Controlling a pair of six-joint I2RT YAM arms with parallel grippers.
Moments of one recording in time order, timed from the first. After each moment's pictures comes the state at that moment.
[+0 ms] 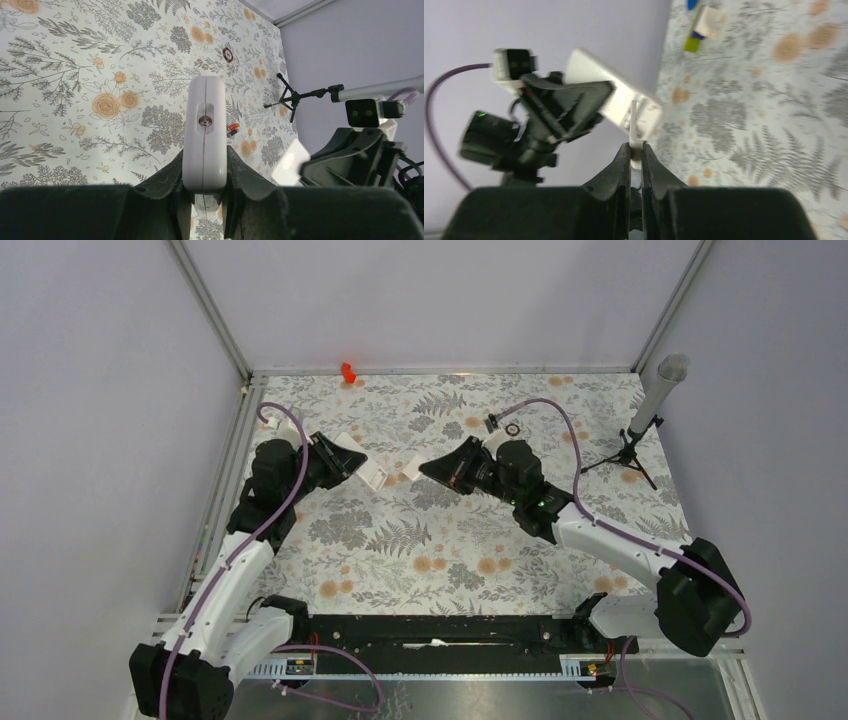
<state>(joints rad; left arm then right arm) -0.23 0.90 0.74 -0.15 0.30 -0.78 0.74 1.31 0.81 0.34 -0.20 1.20</state>
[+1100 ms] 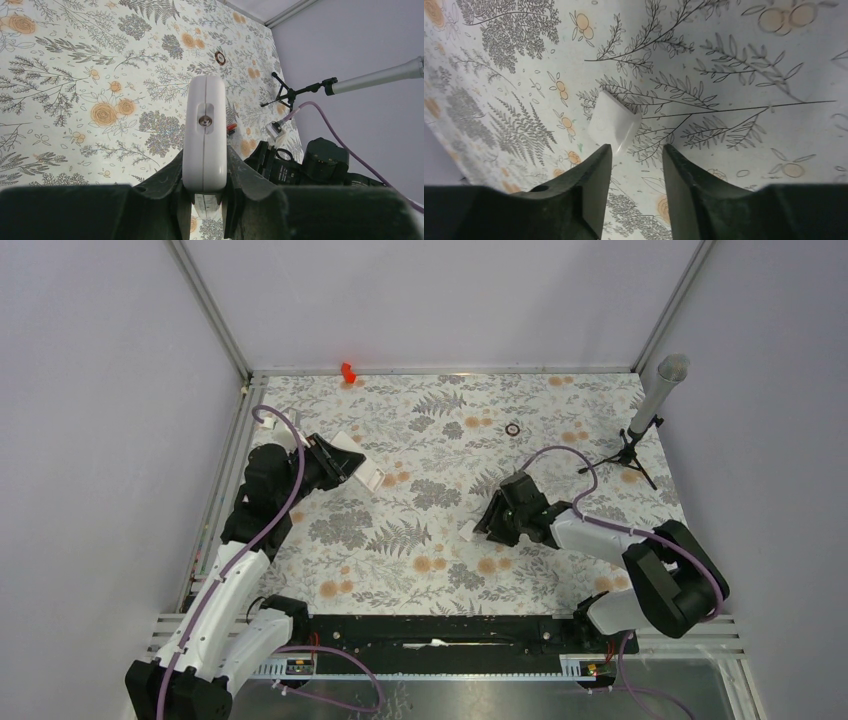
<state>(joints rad) -0.23 0.83 0.74 -0.16 0.31 -0.73 0.58 1.41 0.57 -0.12 -0.07 1.00</state>
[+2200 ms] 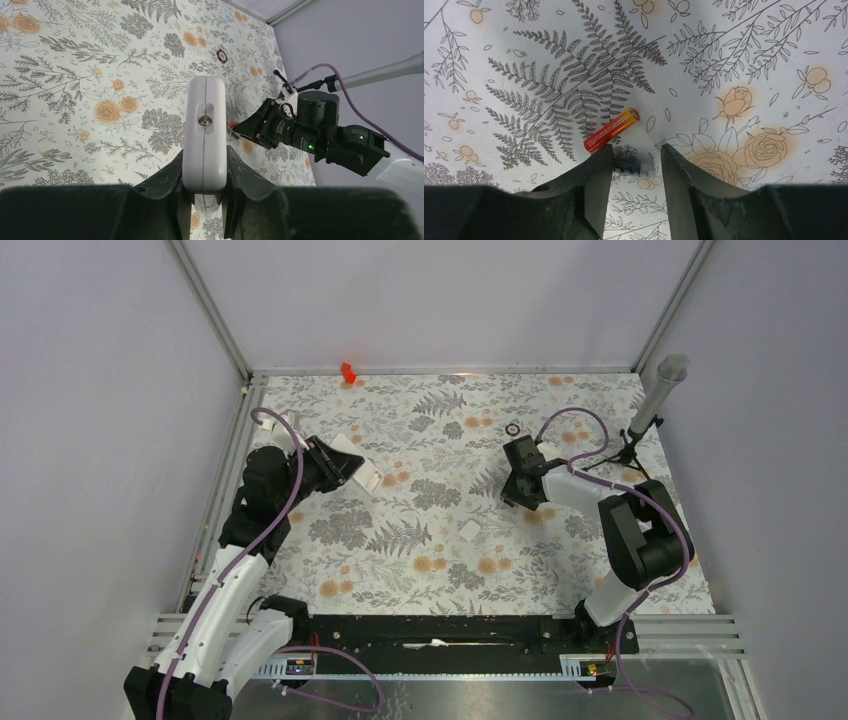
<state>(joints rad) -0.23 0.81 0.74 -0.19 0.31 -0.71 0.42 1.65 0.90 -0.37 0.30 0.83</state>
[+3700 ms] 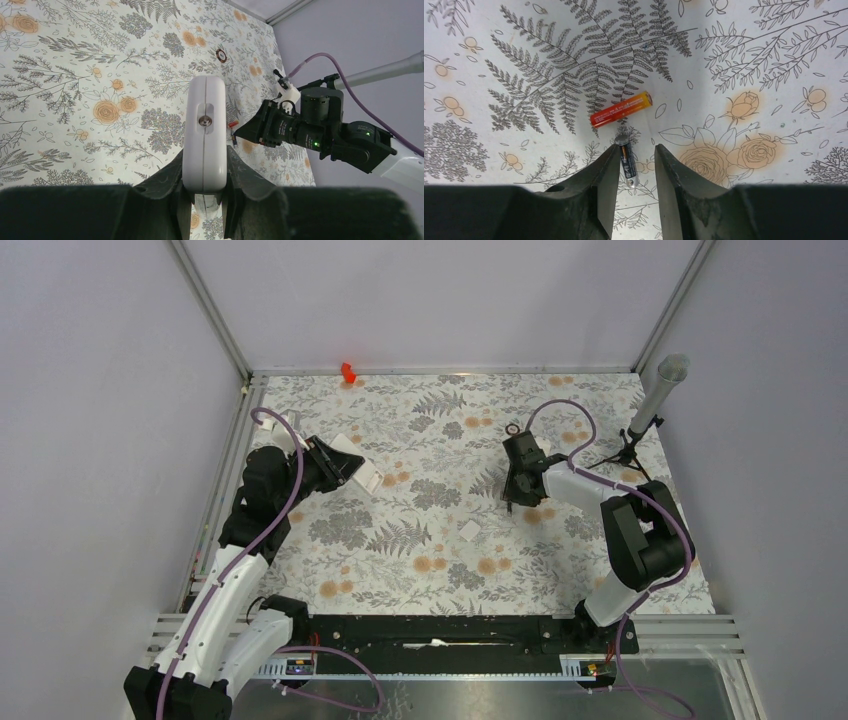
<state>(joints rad) -0.23 0.81 0.74 -0.19 0.31 -0.71 0.42 1.65 0.94 -0.42 0.21 0.61</state>
